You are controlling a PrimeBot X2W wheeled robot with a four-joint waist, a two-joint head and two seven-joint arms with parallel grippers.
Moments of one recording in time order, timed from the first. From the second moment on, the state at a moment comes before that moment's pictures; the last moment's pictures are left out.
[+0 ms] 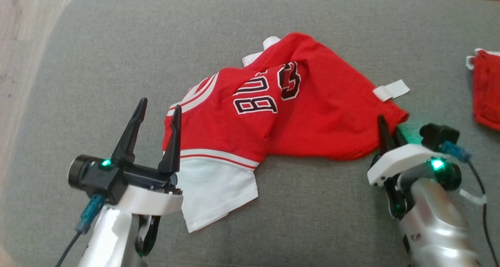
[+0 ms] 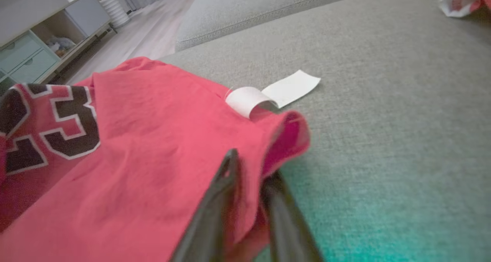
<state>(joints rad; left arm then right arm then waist) -0.22 0.13 -0.24 0.16 -0.21 -0.10 -0.26 -0.48 -0.06 0.04 0.89 0.31 0.13 -0.18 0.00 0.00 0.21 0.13</state>
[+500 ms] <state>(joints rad) -0.15 0.09 -0.20 0.16 -0.18 -0.12 -0.26 -0.40 -0.05 -0.19 0.56 -0.14 0.13 -0.18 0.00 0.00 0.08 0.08</state>
